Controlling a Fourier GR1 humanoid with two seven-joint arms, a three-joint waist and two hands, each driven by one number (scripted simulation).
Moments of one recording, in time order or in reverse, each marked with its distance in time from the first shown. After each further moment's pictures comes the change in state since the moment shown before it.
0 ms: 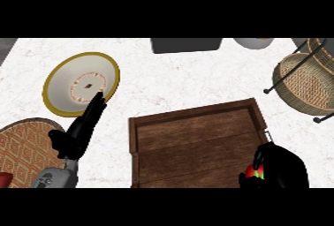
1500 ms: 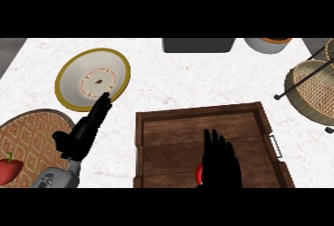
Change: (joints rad) left arm -0.011 0.055 -0.109 -0.025 0.065 0.041 -0.004; right arm -0.187 0.230 0.286 0.118 -0.113 0.091 0.234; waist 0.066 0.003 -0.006
